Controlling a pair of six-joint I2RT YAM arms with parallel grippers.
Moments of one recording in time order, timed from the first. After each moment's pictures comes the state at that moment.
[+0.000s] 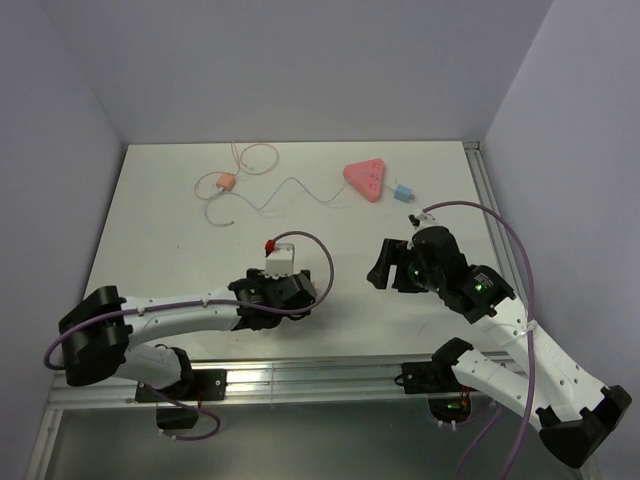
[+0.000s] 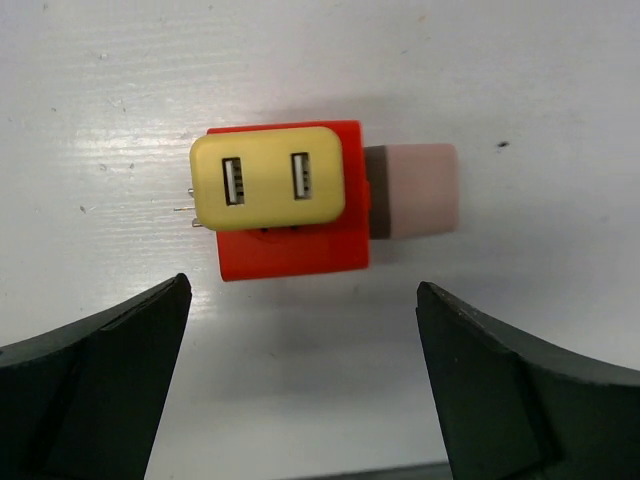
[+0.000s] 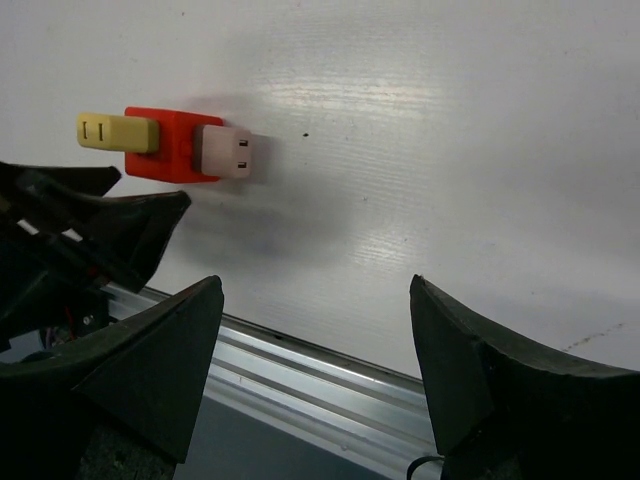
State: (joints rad) left arm -1.15 1.39 0.80 -0.49 -0.63 -0.97; right arm 0.58 0.78 0.84 -0.81 0.00 0.64
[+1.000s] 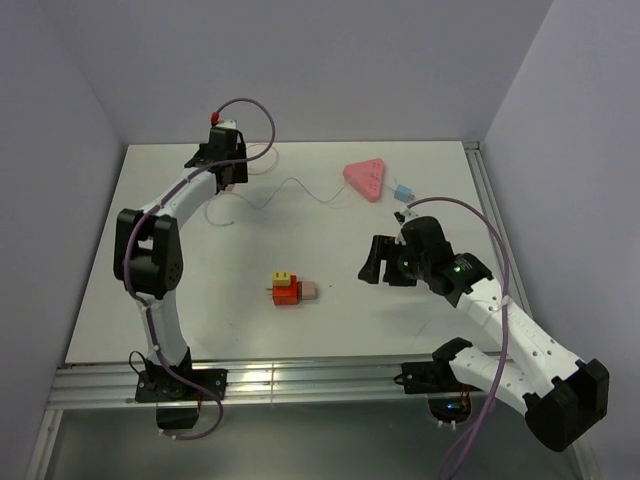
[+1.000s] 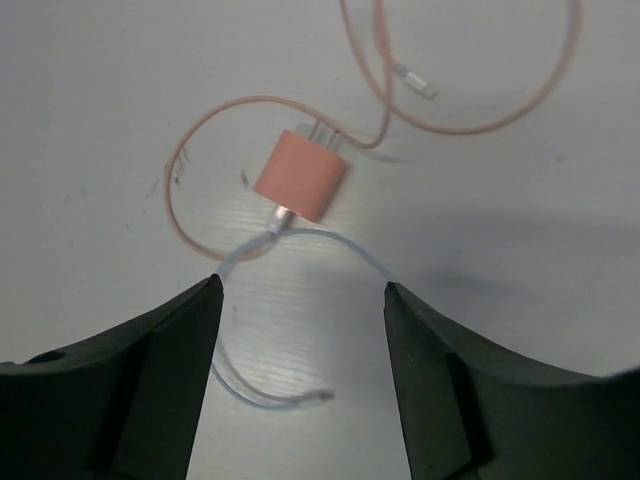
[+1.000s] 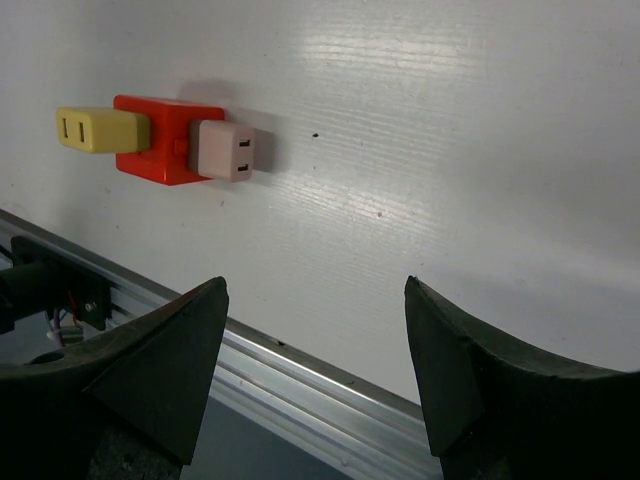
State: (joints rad) left arm -0.26 1.95 1.59 -0.33 -0.35 -0.18; right arm 0.49 0.92 0.77 -0.66 -0.18 0.57
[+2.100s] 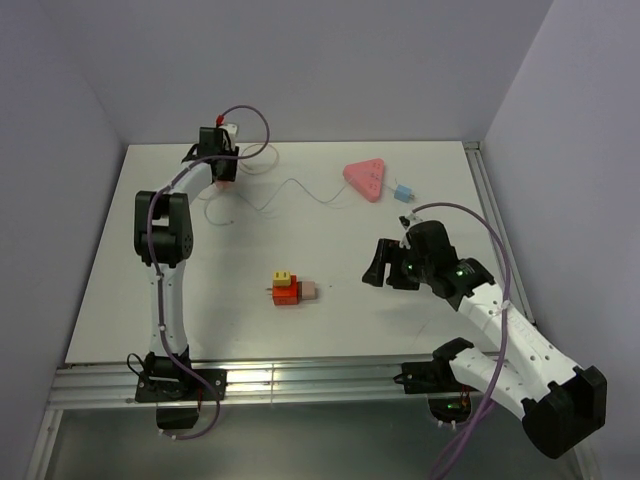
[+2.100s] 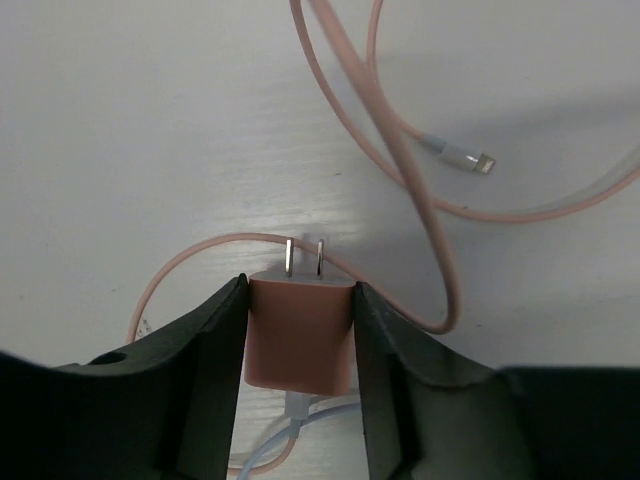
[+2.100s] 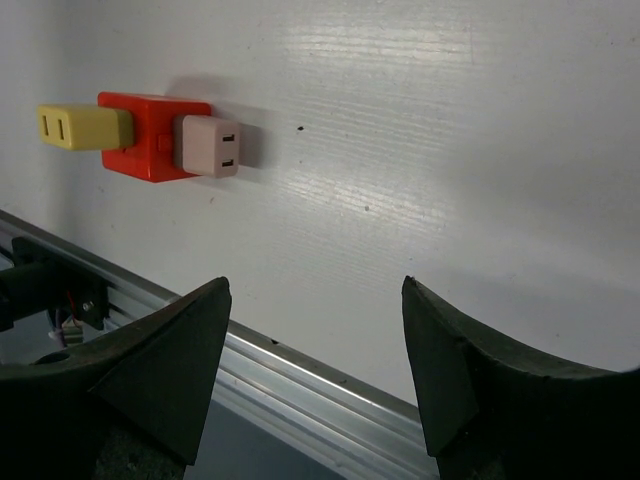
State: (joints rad) left arm -0.11 2.35 1.88 -0.24 -0.07 0.11; right arm 0.43 0.90 0.71 -0.63 -0.23 0.55
